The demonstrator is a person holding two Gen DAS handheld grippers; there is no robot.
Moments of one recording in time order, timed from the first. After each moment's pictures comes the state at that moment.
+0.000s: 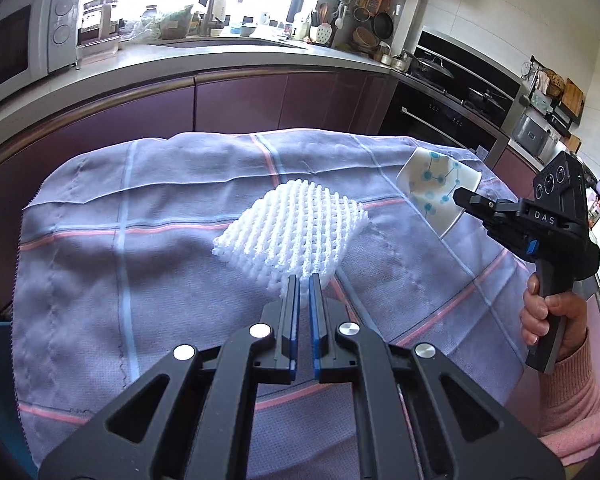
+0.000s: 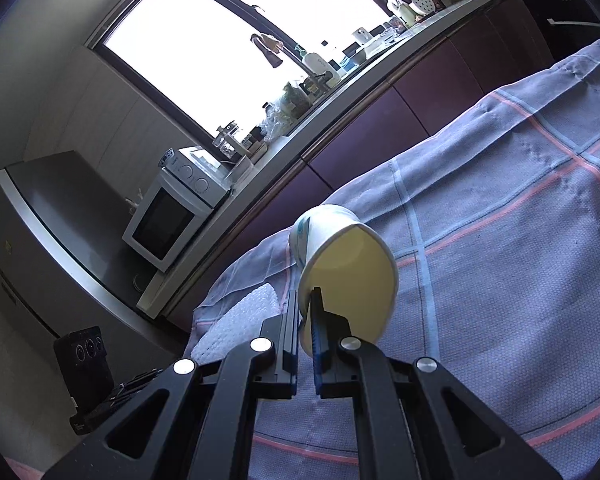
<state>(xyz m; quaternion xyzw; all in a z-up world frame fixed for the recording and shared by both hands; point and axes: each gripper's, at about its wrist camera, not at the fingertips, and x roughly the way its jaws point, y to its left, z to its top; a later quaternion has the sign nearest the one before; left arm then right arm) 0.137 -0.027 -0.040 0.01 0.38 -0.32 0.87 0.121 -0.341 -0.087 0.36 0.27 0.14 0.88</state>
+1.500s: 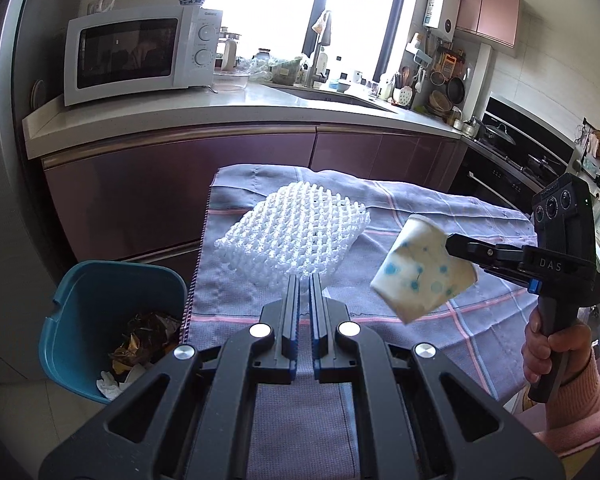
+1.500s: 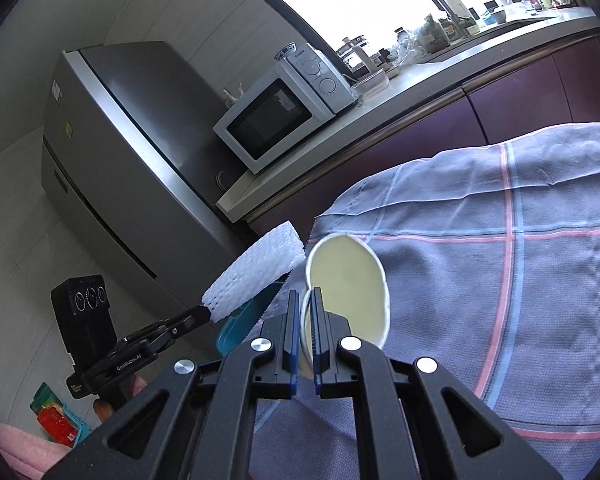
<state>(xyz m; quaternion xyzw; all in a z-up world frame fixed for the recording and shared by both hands) 0.059 0.150 0.003 -0.04 0.32 -0.19 0.93 0.146 -0.157 -0.050 0.26 0.32 0.32 0.85</state>
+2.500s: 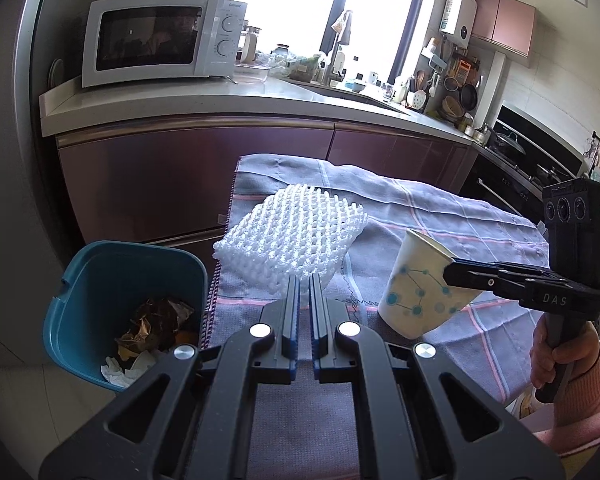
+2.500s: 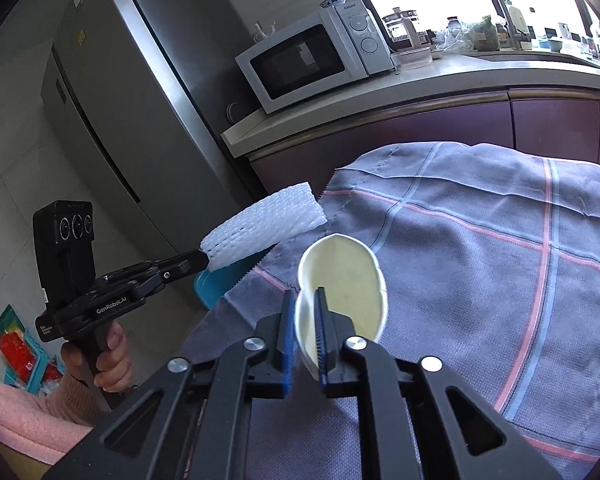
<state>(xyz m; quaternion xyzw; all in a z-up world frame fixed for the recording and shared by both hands) 0.058 0.170 -0.010 -0.06 0.33 -0.17 0.93 0.139 -0.105 -0.041 0.12 0.36 0.34 0.86</state>
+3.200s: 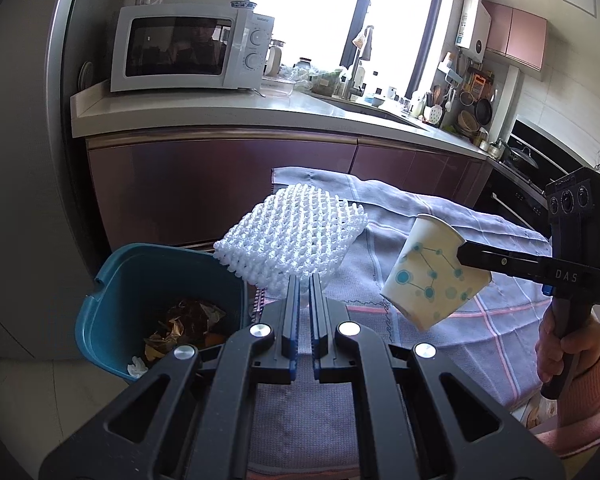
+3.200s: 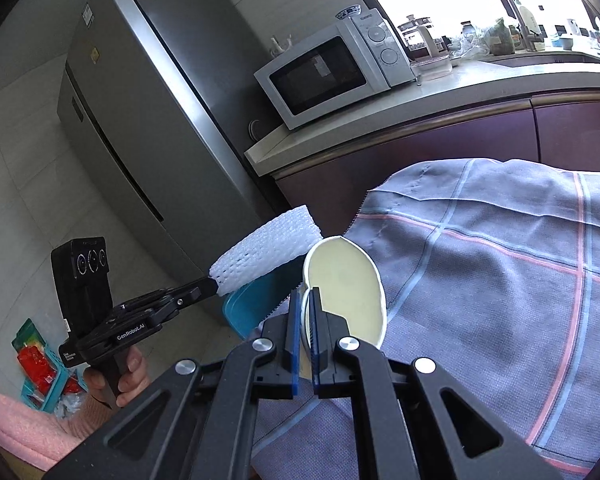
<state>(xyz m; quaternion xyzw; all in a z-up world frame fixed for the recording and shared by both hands) 0.042 0.206 -0.004 -0.07 0.31 -0.13 0.94 0.157 -0.082 -0.029 0.16 0.34 0.38 0.85</state>
